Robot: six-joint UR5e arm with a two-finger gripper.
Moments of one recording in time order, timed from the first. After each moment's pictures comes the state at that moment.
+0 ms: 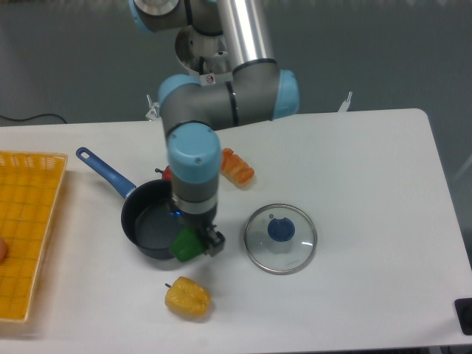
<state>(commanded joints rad) 2.22 -1.95 -1.56 -1.17 1.48 1.14</state>
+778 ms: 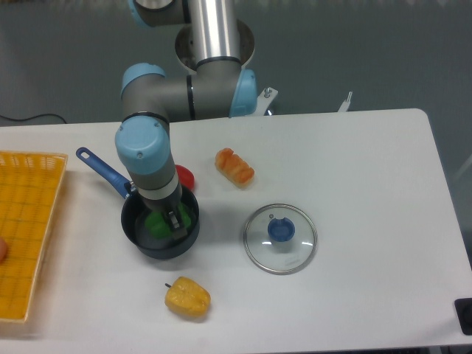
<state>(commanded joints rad) 2.13 -1.93 -1.65 -1.16 1.59 1.23</state>
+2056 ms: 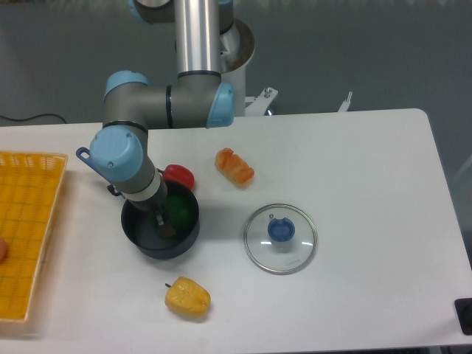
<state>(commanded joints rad) 2.08 -1.97 -1.66 -1.16 1.66 1.19</state>
